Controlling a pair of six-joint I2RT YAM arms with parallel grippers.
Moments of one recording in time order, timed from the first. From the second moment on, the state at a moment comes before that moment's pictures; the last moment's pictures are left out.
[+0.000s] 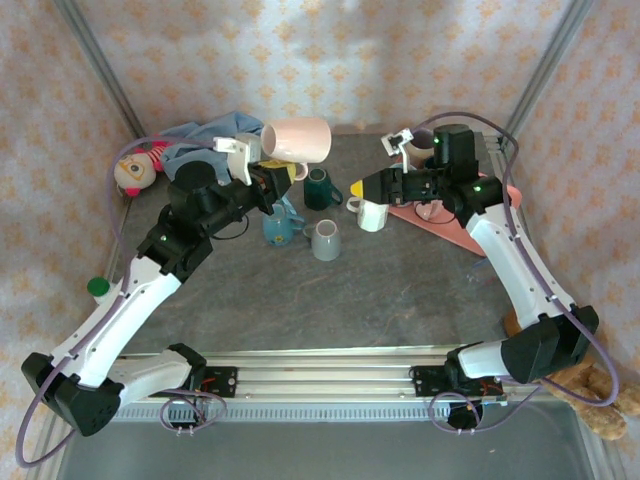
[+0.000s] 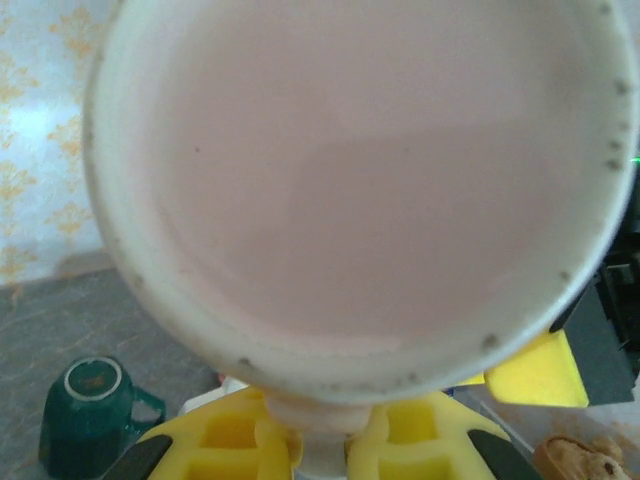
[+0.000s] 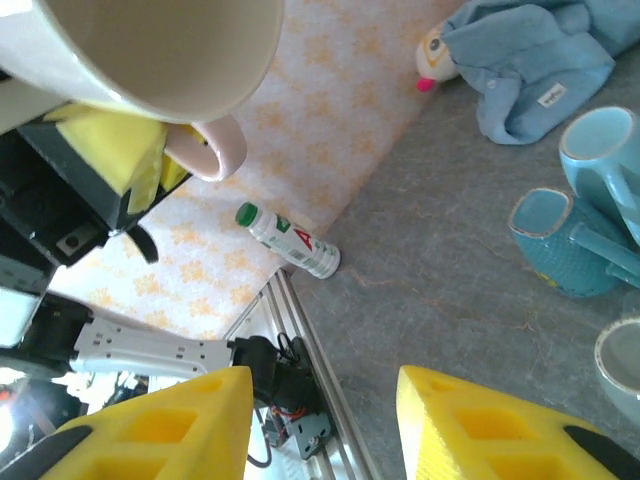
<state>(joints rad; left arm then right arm) -0.47 1.09 1.18 -0.15 0.25 -0.36 0.29 1.36 1.42 -0.61 -1.07 0.30</state>
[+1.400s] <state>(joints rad) -0.44 1.21 1.26 0.06 0.37 -0.50 0.36 1.57 1.51 0.07 -1.24 0.57</state>
